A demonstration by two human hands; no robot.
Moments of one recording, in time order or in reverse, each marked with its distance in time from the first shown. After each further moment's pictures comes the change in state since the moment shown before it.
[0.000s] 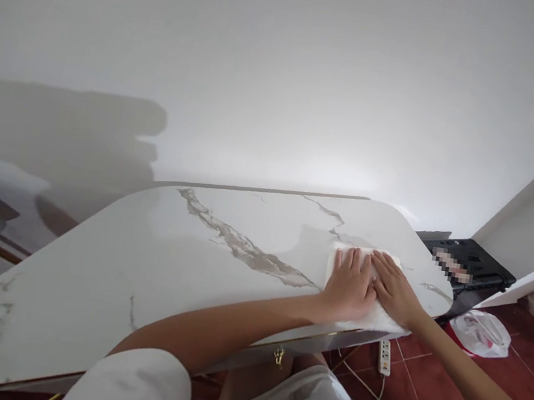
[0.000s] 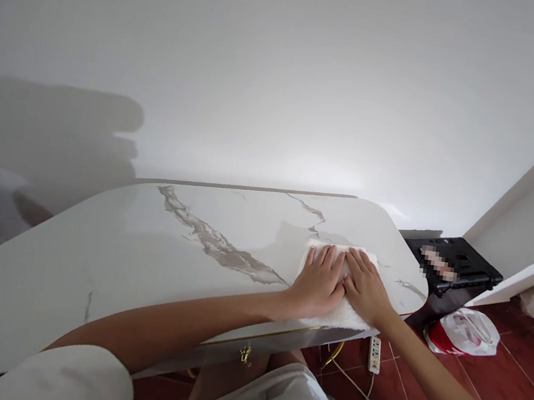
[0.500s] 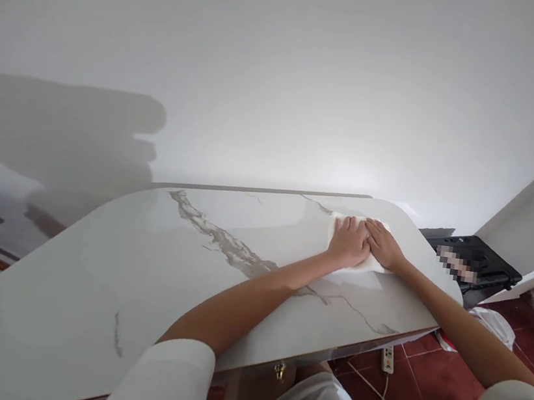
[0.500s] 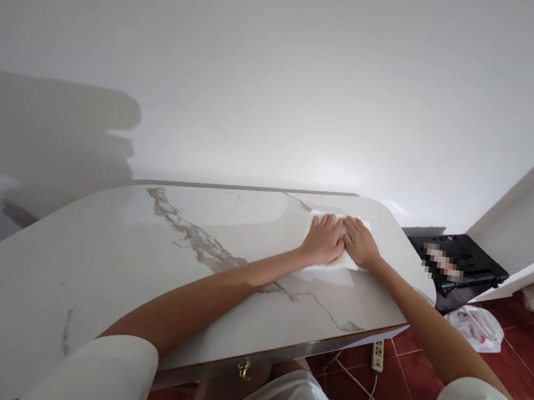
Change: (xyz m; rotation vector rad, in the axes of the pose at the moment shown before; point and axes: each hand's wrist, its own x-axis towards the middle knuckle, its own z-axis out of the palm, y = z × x) left_hand 0.090 -0.056 0.006 0.053 0.015 -0.089; right_hand 0.108 0.059 0.035 0.026 -0.018 0.037
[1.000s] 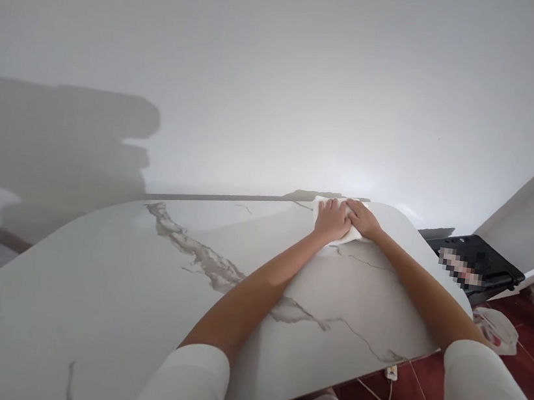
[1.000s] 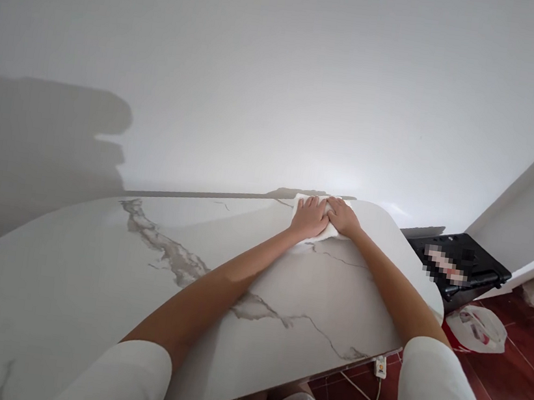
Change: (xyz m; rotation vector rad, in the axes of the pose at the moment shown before) left_hand 0.072 -0.063 0.002 0.047 0.003 -0.134; right_hand 0.113 0.020 0.031 0.075 -0.072 0.084
